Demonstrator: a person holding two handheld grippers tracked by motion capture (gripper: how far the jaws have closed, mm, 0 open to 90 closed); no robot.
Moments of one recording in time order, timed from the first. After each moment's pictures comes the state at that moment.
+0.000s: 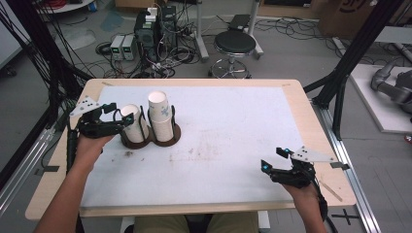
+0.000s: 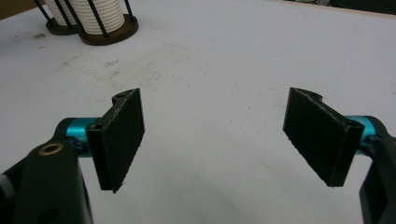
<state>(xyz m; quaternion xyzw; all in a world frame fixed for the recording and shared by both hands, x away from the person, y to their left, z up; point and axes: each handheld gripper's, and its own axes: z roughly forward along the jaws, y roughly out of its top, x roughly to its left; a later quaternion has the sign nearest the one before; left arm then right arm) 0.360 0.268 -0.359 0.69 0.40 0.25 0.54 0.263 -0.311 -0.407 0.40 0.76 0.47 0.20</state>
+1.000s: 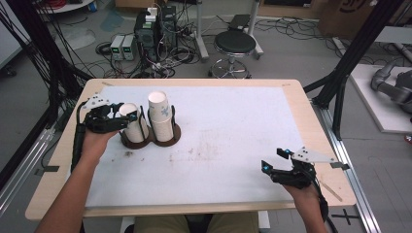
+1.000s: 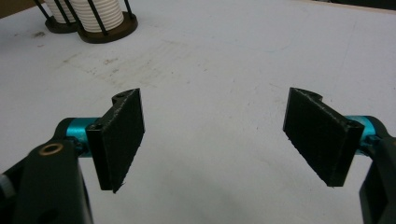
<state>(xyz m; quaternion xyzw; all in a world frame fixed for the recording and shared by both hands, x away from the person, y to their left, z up) 0.376 0.262 -0.363 0.72 0.41 0.25 0.50 0.262 -0.312 -0.408 0.41 0.76 0.47 0.20</state>
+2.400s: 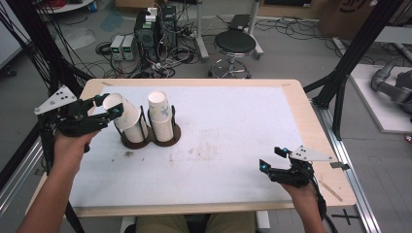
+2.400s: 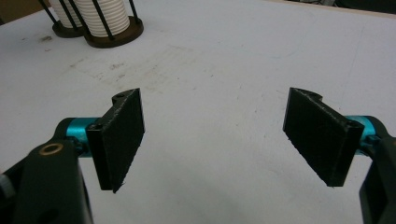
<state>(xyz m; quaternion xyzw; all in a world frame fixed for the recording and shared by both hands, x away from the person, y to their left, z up) 0.312 0.272 -0.292 0.68 0.35 0.24 0.60 0.264 -0.307 -0.405 0.40 0.76 0.48 0.20</state>
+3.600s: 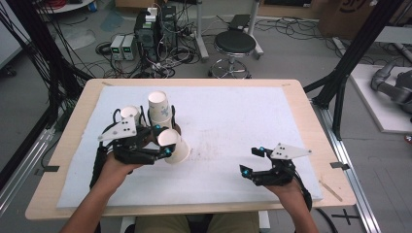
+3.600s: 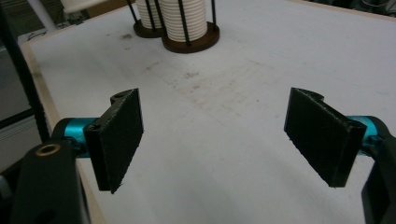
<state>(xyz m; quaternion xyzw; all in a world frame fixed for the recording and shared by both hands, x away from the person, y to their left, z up) 0.292 0.160 -0.338 0.76 0.19 0.10 0.62 0.271 -0.262 -0.398 0.30 0.80 0.51 0.12</state>
